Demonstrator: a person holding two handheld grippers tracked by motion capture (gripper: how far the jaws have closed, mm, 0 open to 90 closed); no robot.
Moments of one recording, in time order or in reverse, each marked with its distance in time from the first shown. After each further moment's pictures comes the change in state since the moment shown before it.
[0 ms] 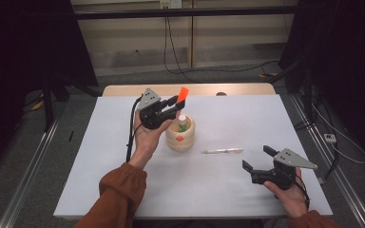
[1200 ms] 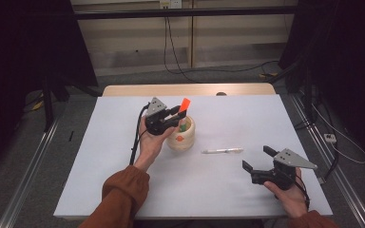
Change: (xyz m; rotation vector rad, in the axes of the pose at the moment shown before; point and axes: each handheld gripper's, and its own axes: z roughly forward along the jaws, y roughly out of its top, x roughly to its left) left arm 0.011 -0.039 0.018 0.085 0.013 -0.010; right arm 0.000 0.000 0.000 0.000 0.001 0.006
